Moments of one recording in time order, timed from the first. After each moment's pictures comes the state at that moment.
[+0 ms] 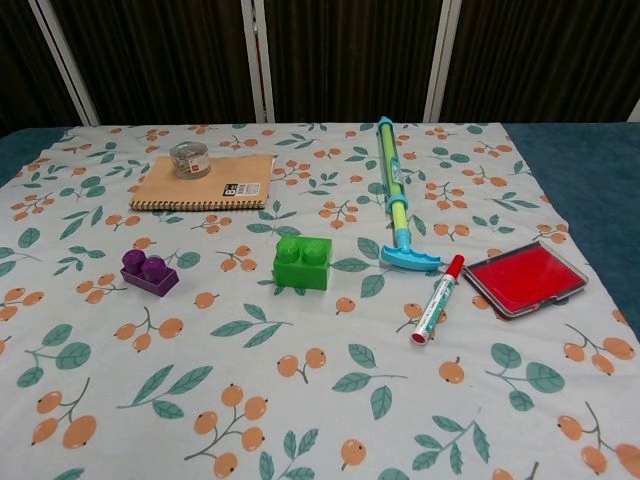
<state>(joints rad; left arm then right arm) -0.03 -1.13 0.00 -1.79 1.60 1.56 0.39 -0.01 -1.04 0.00 -1.73 -1.61 1.56 -0.03</state>
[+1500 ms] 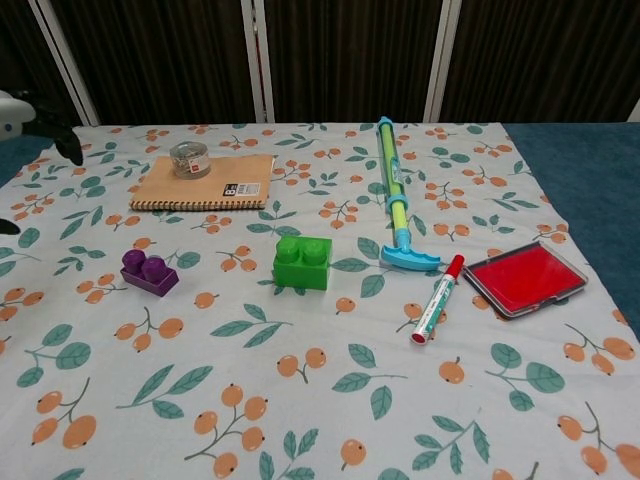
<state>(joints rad) -0.54 -1.21 -0.19 -1.86 1.02 1.06 0.91 -0.02 -1.03 0.00 -1.73 -1.60 1.56 -0.02</state>
